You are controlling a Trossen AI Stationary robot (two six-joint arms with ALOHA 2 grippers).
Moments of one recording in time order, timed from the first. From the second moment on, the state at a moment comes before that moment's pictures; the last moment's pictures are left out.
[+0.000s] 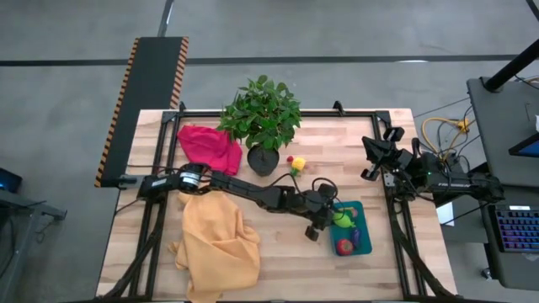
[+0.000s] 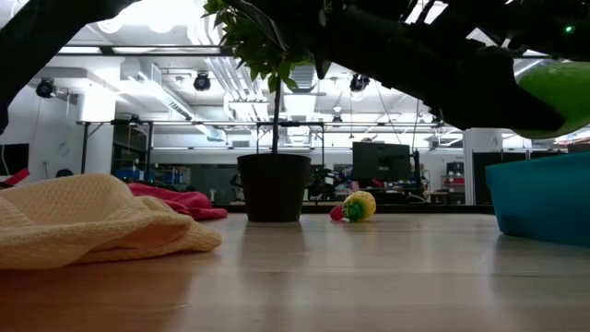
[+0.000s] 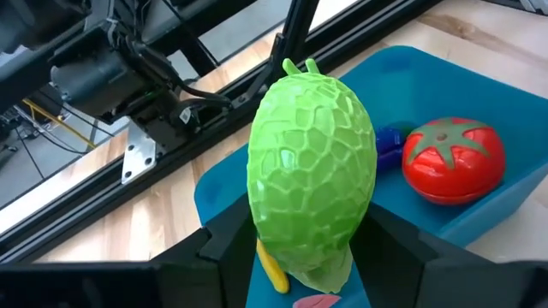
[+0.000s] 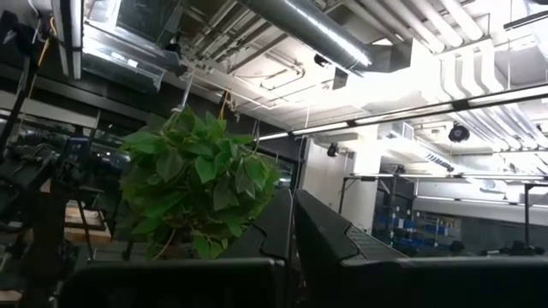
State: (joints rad) left arm -0.16 2.34 1.85 0.12 -0.03 0.48; right arm -0.12 0.19 0.05 0.72 0.27 -0.42
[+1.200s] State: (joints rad) left arm -0.14 2.29 1.85 0.12 -0.12 0.49; right arm -0.12 0.19 0.05 0.71 0.27 -0.42
